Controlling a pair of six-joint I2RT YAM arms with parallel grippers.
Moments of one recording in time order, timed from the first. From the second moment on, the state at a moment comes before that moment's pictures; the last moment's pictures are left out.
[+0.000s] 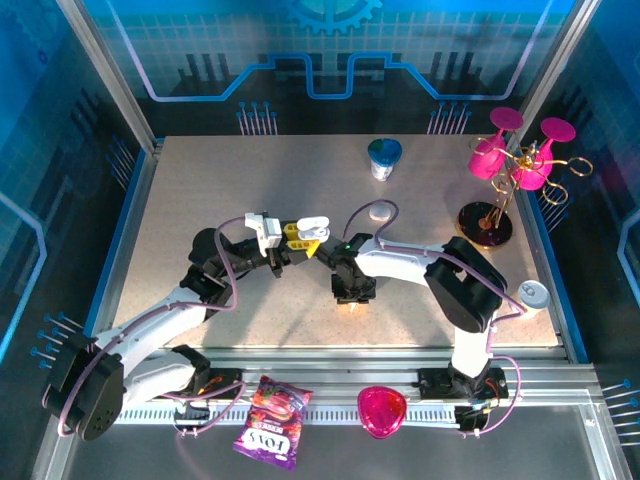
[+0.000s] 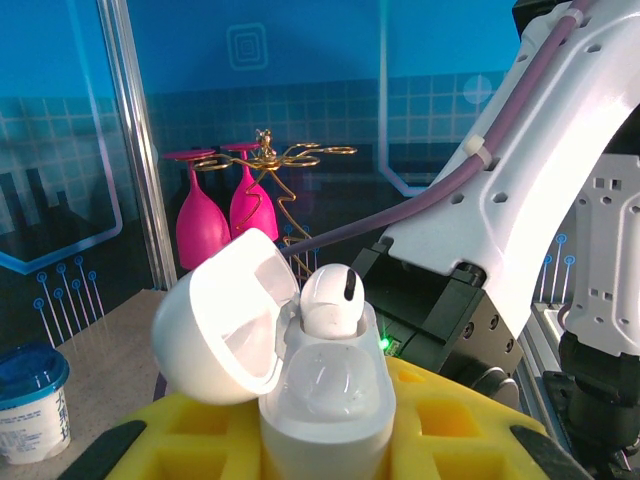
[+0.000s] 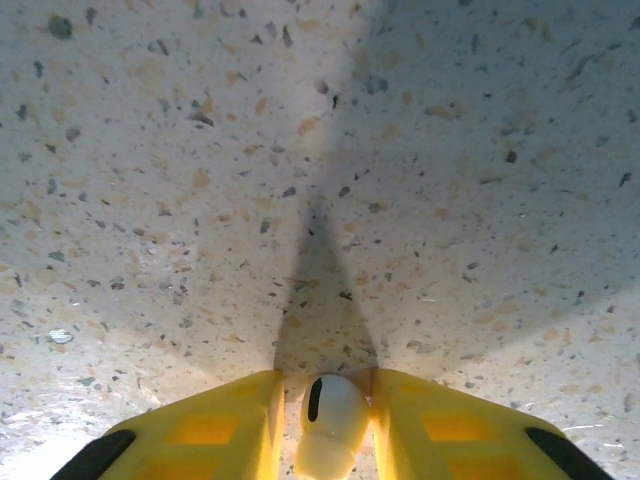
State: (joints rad) left arm -0.48 1.08 0.52 0.78 0.76 -0.09; right arm 0.86 1.86 1.18 -0.88 0.02 0.88
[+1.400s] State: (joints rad) left arm -0.49 1.10 0.53 0.77 0.71 -0.16; right arm 0.84 0.96 0.67 -0.28 0.17 0.38
